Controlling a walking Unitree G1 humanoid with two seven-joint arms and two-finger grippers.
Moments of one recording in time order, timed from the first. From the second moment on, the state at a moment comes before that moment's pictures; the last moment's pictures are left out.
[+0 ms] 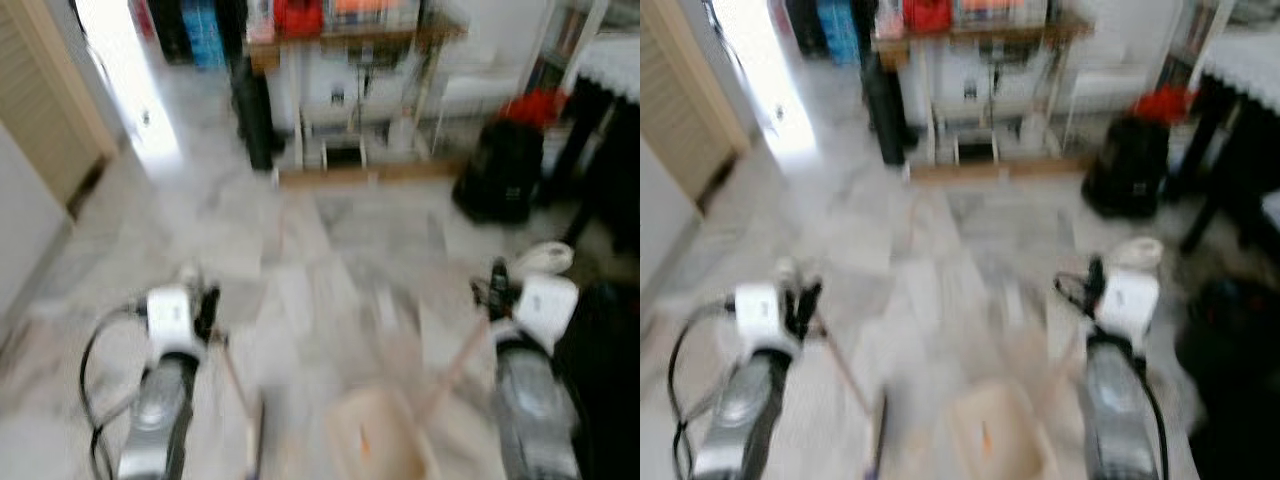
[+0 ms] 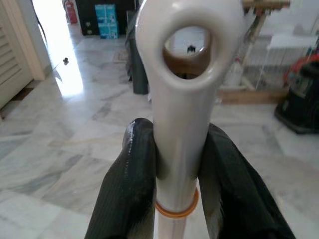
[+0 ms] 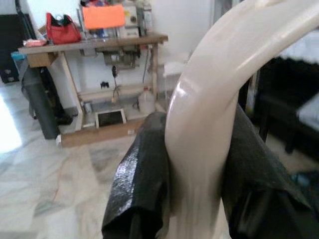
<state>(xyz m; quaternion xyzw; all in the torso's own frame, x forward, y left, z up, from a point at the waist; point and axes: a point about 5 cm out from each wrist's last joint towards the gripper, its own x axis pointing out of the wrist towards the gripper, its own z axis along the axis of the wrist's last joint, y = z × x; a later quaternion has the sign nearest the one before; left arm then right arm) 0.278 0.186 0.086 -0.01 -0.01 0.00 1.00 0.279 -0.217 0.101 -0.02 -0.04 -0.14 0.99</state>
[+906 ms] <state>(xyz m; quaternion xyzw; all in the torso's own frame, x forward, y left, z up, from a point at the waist) 0.274 0.198 0.087 0.00 -0.02 0.01 1.00 0.283 -0.200 0.104 0.01 -0.05 -0.12 0.99</state>
